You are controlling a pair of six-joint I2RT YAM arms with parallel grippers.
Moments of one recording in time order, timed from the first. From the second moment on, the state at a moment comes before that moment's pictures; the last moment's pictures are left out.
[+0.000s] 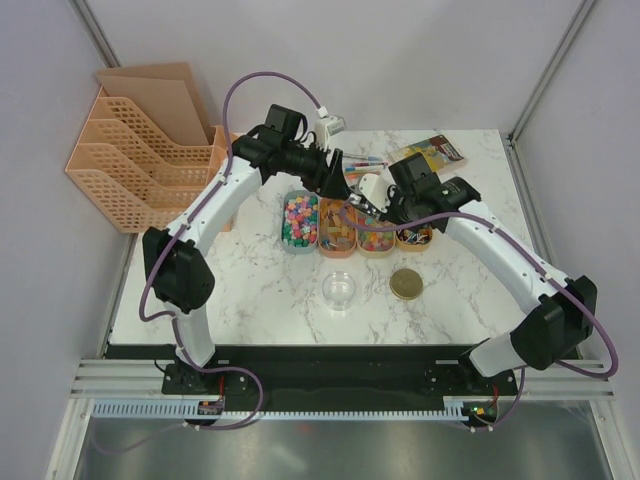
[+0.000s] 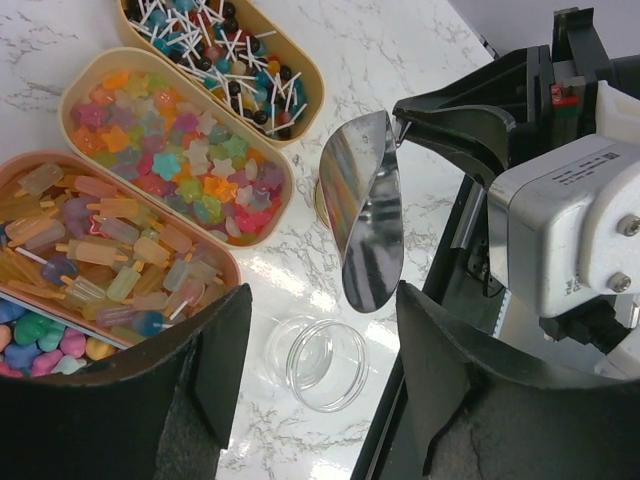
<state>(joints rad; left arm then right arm) -0.49 1.87 1.87 -0.75 0.77 -0.02 0.53 1.46 1.40 -0.92 0.08 -0.70</state>
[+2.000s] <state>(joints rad) -0.41 1.94 1.67 -0.56 1.41 -0.23 0.56 1.02 1.16 -0.77 -0.24 -0.55</state>
